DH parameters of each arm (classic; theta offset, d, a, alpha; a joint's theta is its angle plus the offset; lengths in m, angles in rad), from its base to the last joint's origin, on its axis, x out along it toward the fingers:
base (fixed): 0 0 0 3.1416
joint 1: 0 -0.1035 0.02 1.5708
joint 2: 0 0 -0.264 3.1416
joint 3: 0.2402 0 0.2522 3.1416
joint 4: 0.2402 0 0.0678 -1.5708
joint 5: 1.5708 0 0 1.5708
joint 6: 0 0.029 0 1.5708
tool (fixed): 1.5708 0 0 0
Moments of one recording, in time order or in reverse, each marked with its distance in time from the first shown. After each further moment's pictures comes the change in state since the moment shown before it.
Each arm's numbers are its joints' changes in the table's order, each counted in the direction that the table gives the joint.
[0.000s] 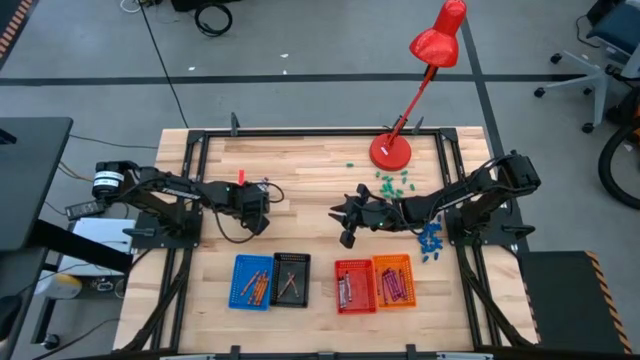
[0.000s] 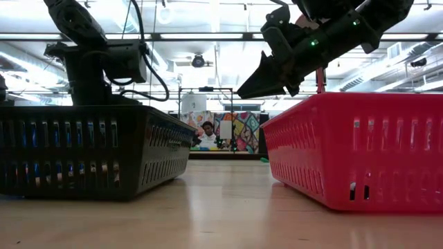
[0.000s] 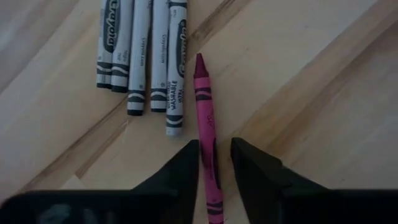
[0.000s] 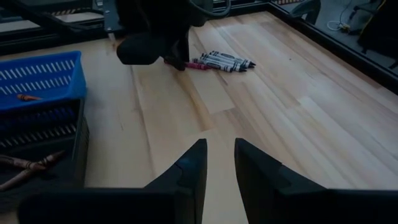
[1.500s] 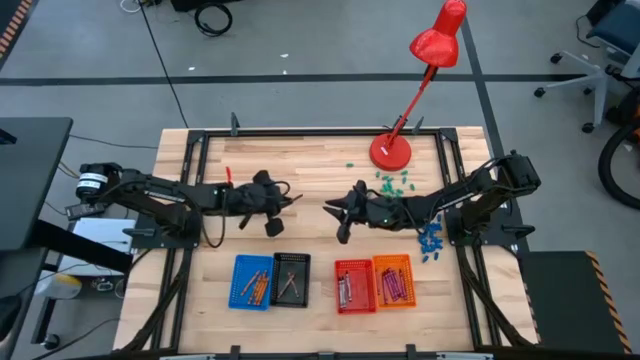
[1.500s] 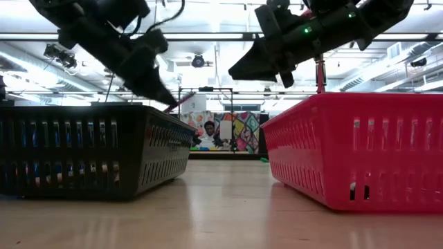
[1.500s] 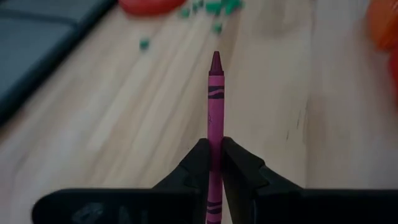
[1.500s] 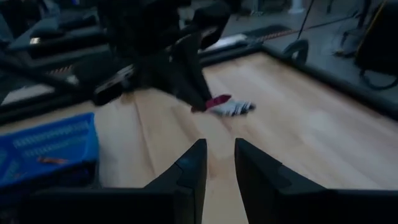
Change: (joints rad) left arm 0.086 -0.179 -0.006 -0.657 -0.055 0.589; right arm 0.003 0.000 0.001 -0.174 0.037 0.023
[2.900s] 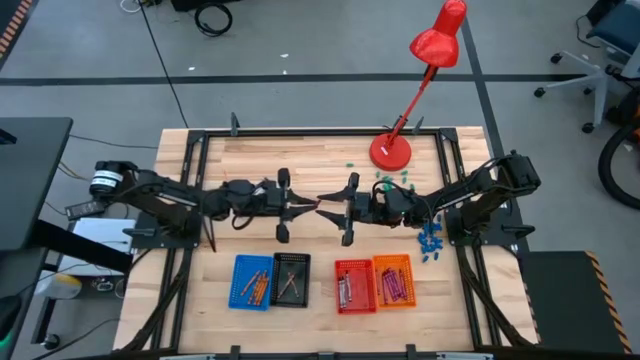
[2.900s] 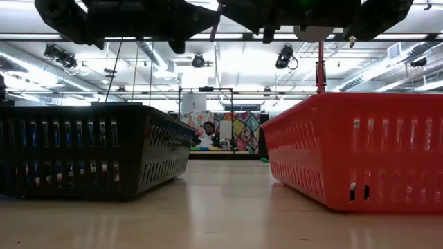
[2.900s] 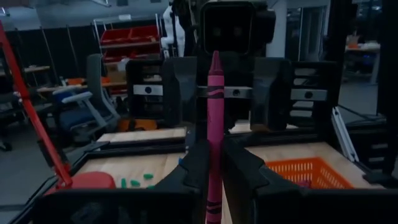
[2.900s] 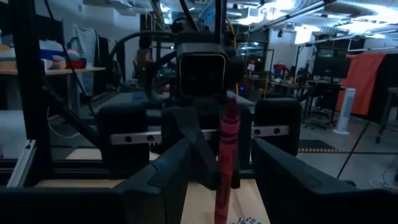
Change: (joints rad) left arm 0.038 0.135 0.003 -0.827 0.268 0.184; right arm 0.004 0.000 0.000 -0.467 -0.230 -0.390
